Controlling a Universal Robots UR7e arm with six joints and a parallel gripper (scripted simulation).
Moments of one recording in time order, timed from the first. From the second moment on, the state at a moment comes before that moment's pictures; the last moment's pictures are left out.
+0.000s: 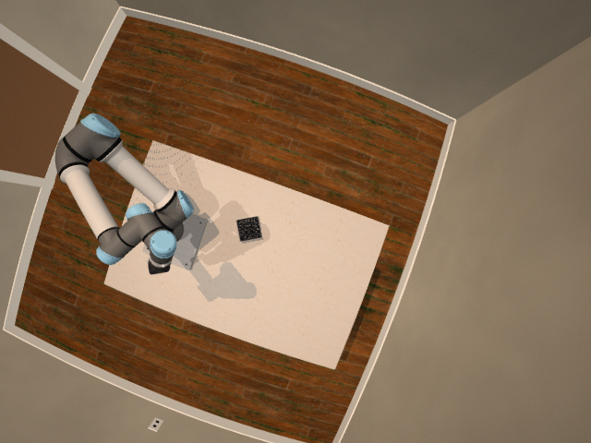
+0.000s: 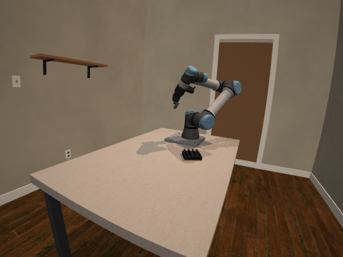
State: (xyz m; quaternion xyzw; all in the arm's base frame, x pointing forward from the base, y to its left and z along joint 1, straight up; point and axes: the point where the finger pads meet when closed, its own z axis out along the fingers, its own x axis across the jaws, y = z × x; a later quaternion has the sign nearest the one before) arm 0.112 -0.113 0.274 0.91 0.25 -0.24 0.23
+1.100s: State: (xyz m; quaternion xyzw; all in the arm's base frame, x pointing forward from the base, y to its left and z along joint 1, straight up) arm 0.209 -0.074 0.207 0.97 0.04 -0.10 0.21
